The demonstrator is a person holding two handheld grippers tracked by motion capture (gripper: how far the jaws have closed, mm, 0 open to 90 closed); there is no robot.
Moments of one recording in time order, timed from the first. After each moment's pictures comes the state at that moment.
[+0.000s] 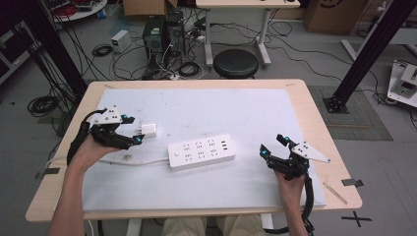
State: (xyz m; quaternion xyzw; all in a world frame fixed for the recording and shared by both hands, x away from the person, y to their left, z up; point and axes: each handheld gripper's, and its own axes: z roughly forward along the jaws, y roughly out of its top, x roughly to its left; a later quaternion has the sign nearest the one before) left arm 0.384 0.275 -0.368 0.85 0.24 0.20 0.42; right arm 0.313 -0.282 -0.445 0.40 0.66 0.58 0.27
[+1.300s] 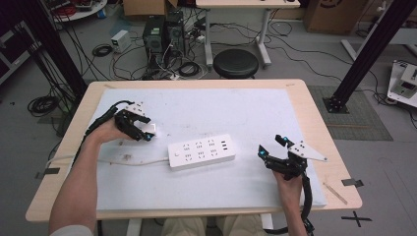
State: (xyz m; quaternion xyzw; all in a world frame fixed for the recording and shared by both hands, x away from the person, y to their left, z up) left arm 0.473 0.259 -0.419 0.93 0.16 0.09 0.33; right arm 0.315 -0.278 -0.446 0.40 0.68 0.56 0.28
